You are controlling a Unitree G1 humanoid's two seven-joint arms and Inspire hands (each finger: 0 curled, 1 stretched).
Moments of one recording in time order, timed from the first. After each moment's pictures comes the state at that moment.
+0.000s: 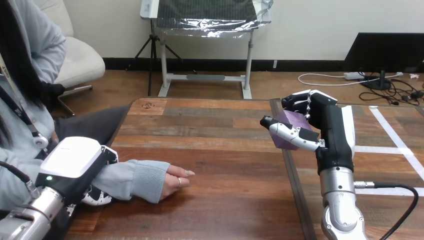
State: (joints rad) left arm -0.47 0.69 -0.44 1.14 0.90 -0.64 0.56; right arm -0.50 -0.15 -0.05 1.14 -0.15 -0.88 -0.27
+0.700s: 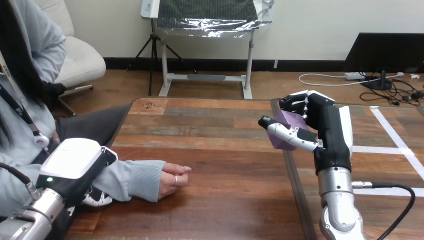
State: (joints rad) left arm -0.47 0.68 -0.45 1.15 0.88 -0.64 0.56; right arm -0.50 -0.14 -0.06 1.14 -0.13 -0.88 -0.25
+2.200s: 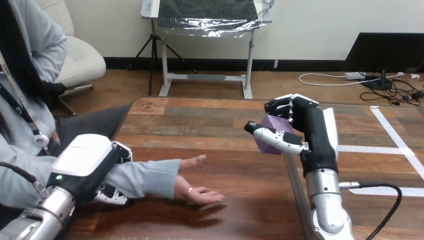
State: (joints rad) left arm -0.47 0.66 -0.45 1.12 0.82 -0.73 0.58; right arm -0.50 -0.11 -0.03 1.14 -0.19 -0.86 -0.27
